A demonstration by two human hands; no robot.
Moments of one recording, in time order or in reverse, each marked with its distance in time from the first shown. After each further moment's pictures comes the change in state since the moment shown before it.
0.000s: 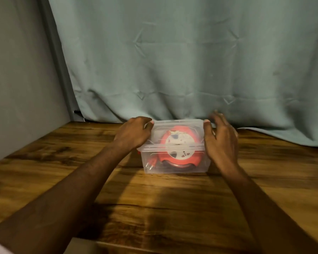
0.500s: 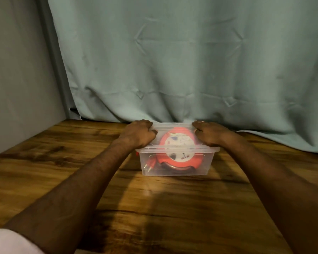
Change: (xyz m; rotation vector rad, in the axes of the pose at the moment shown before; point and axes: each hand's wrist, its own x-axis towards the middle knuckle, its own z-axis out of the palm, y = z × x) left_hand 0.019 0.005 0.006 0.110 -0.252 -0.022; right_hand 0.079 -0.001 0.014 -0.586 -0.934 -0.131
